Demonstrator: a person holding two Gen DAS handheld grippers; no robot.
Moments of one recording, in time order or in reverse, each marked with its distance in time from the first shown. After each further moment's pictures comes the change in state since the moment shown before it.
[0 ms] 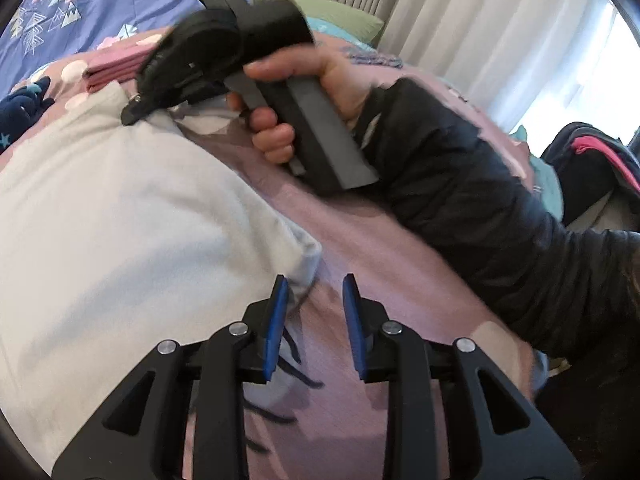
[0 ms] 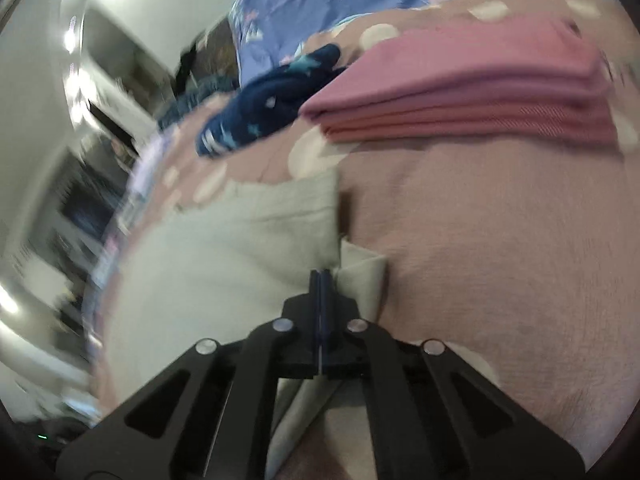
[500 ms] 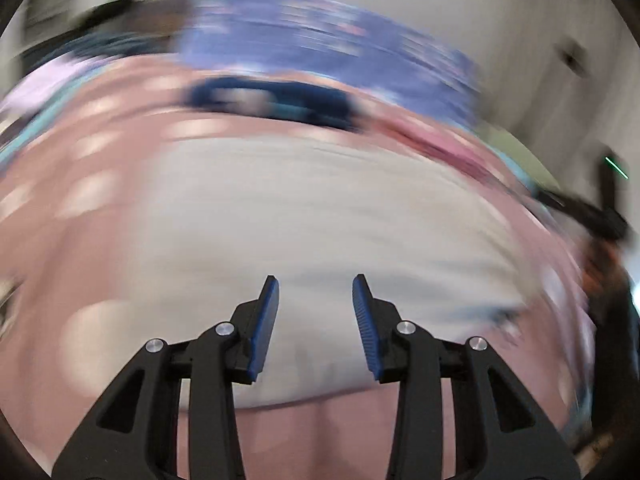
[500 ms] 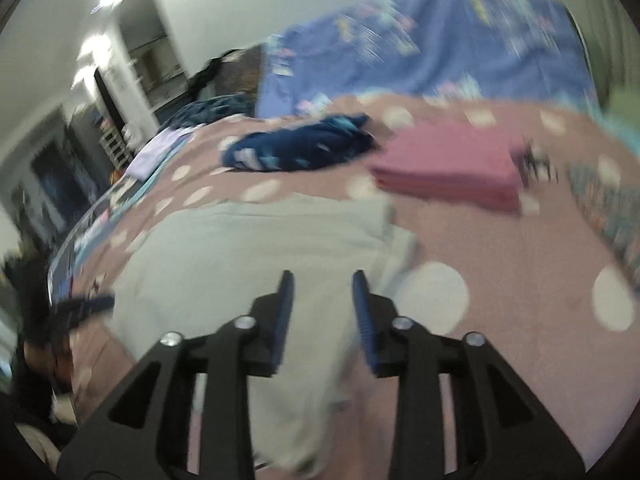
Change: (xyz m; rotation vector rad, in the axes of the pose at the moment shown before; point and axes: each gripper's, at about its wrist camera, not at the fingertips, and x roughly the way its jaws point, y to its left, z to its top) left arm -0.228 0.147 -0.157 -0.639 -0.345 0.538; right arm -0.119 0.142 -0.076 -0.330 -0.166 -0.226
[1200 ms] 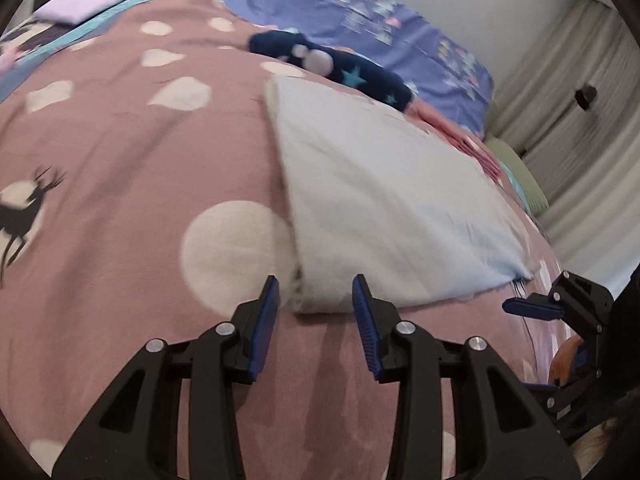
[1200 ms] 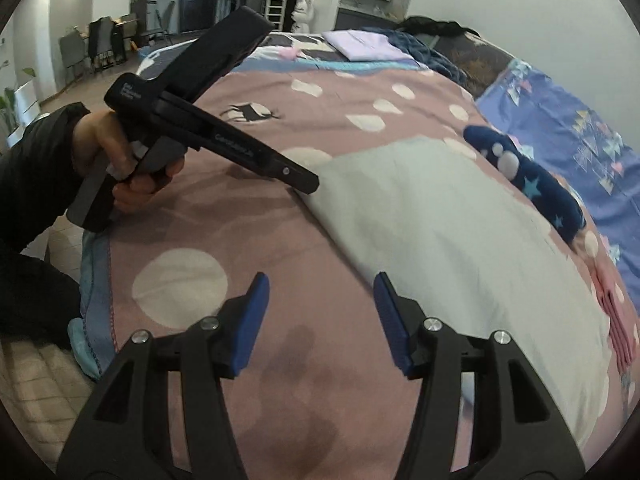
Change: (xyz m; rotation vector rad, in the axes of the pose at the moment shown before) left arm -0.008 0.101 -0.048 -0.075 0.116 -0.168; right arm 0.051 0.331 -0.132 -0.715 0.167 0.167
